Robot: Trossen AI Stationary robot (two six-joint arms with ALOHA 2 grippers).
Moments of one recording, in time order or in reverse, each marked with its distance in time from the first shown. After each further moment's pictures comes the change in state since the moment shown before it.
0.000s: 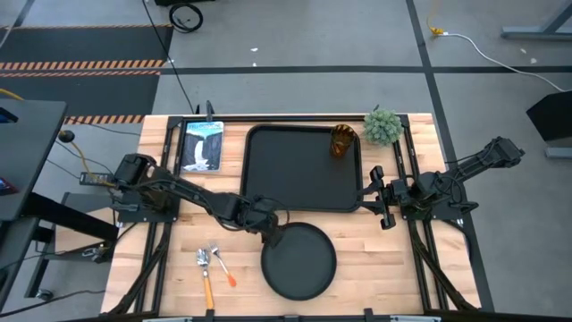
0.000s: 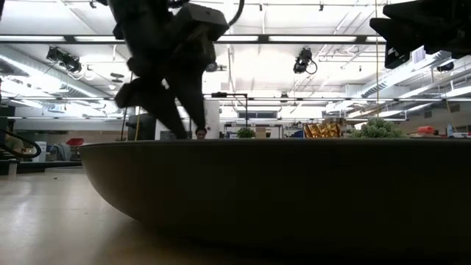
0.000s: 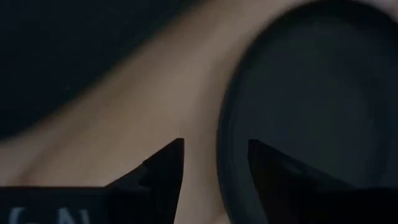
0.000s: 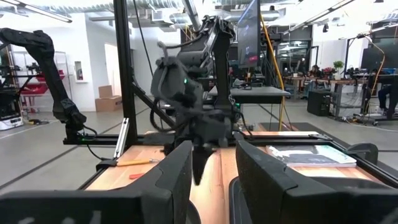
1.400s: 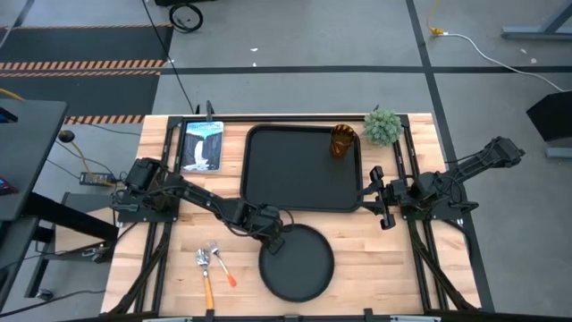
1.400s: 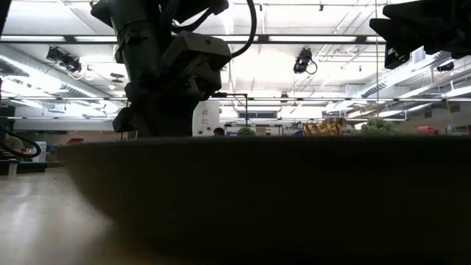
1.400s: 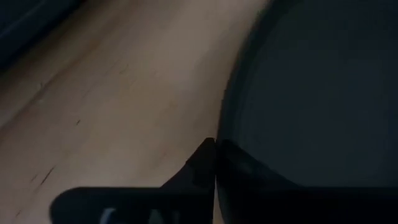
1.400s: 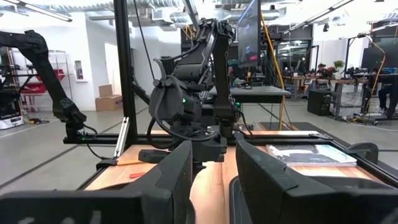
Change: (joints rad) left arm -0.005 0.097 0.001 0.054 0.093 0.035; right arm 0.000 0.006 0.000 0.003 0.000 0.000
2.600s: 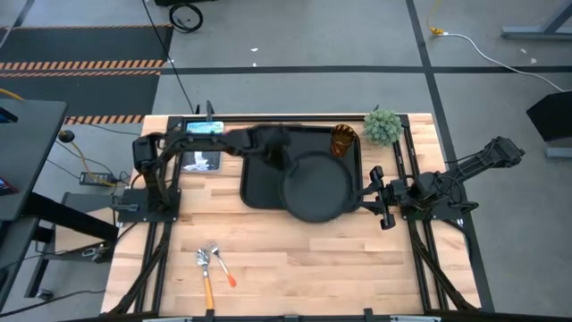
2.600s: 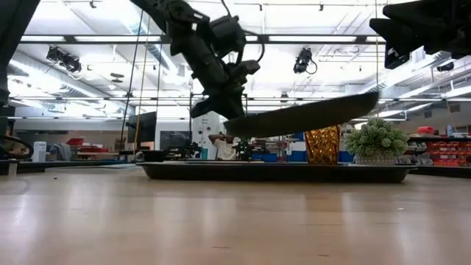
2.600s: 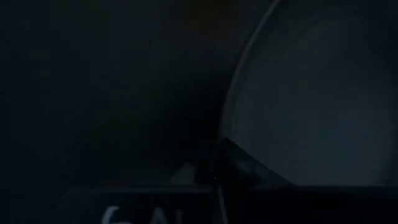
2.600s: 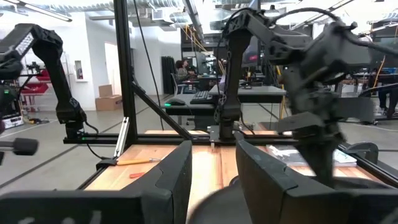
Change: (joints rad) left arm 0.588 -0.004 0.198 0.009 0.142 0.465; right arm 0.000 0.000 0.000 0.000 0.000 0.000
